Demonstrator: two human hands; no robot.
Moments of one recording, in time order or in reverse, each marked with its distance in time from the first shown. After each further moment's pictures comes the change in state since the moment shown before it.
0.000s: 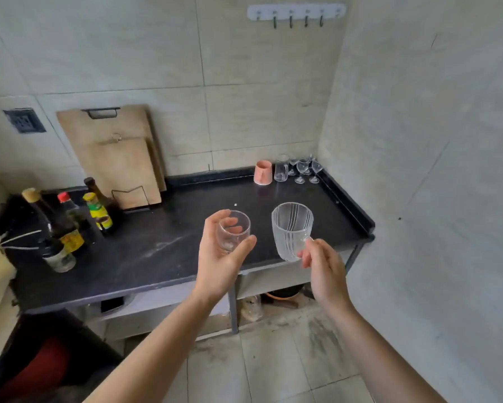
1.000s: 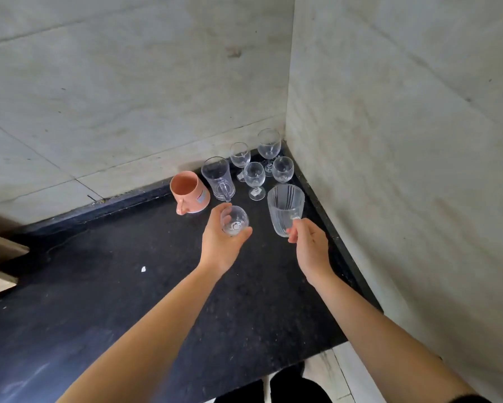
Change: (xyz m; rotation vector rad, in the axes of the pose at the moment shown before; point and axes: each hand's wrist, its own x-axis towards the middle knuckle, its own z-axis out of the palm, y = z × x) left_hand 0.446 -0.272 0.355 0.335 -0.182 -0.445; right_hand 0.556 0.238 -0.037 -0.064 -0.003 0.489
